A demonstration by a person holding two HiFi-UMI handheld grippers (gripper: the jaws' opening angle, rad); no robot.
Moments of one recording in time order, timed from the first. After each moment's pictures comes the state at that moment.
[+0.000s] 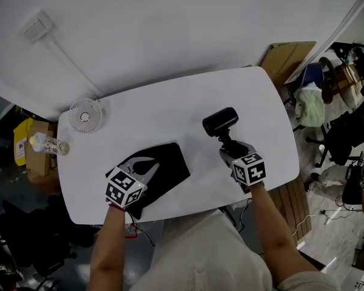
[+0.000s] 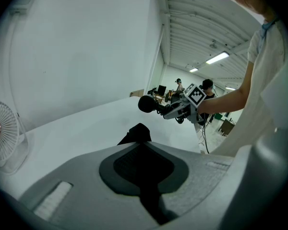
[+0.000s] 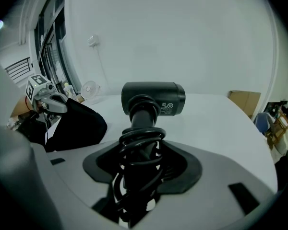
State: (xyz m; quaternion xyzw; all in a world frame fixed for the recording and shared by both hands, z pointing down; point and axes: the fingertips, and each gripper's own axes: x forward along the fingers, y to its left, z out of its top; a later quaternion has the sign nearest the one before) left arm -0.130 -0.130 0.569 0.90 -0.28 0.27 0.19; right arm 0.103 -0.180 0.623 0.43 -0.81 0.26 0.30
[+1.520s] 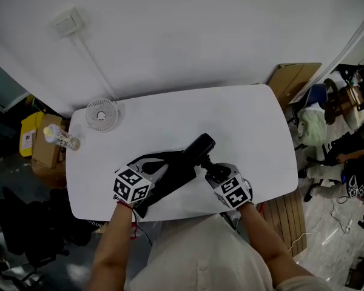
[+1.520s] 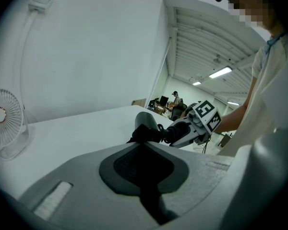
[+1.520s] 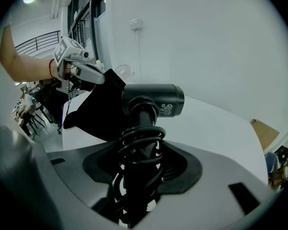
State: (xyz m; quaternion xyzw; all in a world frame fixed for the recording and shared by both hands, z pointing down) left arm -0.130 -0.127 0.542 0.90 -0.31 0.21 0.23; right arm 0.019 -0.113 0.612 0.31 -0.86 0.15 0.39
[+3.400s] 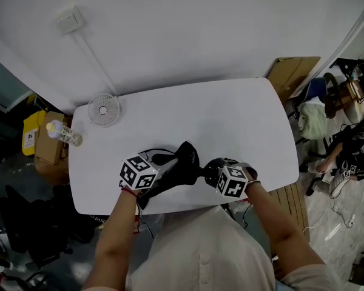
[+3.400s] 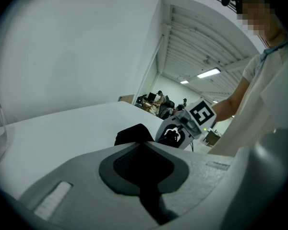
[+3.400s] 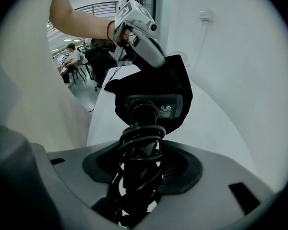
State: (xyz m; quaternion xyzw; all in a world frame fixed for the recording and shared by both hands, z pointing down) left arm -0.098 -0.113 0.540 0.92 -0.22 0.21 0.24; right arm -0.005 -0.062 0.621 0.04 -0.86 -0.02 0.51
